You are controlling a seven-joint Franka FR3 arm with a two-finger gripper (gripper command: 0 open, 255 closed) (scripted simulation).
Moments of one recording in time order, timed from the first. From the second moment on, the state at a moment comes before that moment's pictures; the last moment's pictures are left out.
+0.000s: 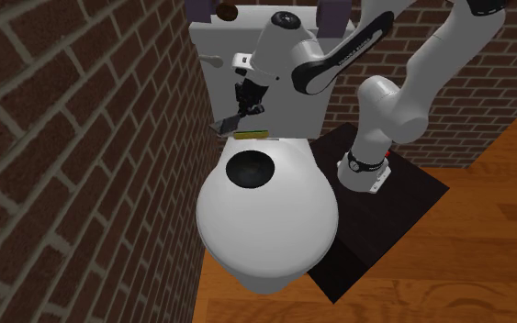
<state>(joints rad) -0.44 -0.52 -0.39 -2.74 -0.59 2.59 -0.45</state>
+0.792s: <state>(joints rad) -0.36 -0.78 -0.17 -2.81 -0.48 2.33 -0.30</state>
